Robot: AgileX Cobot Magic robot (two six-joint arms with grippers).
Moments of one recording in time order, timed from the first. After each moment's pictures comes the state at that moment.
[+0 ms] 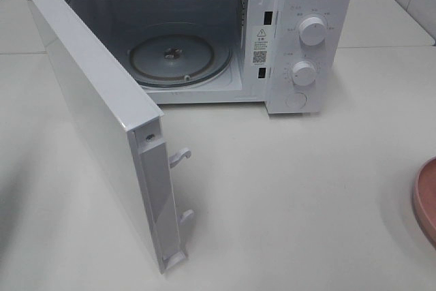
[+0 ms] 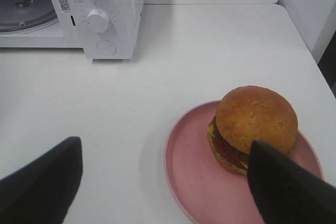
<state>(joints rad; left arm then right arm) 0.05 1.06 -0.21 0.14 -0.64 -0.22 0.09 0.00 -0.49 -0.08 0.97 0.09</state>
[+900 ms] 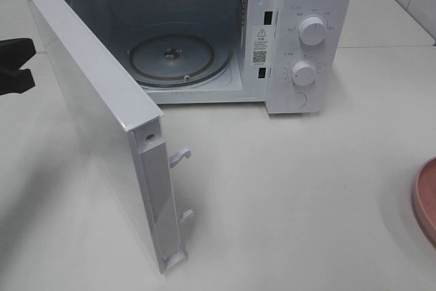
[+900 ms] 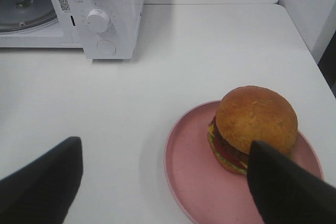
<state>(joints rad) -0.02 1.59 -0.45 0.52 -0.96 -0.35 0.09 0.00 -0.49 -0.08 0.97 0.09</state>
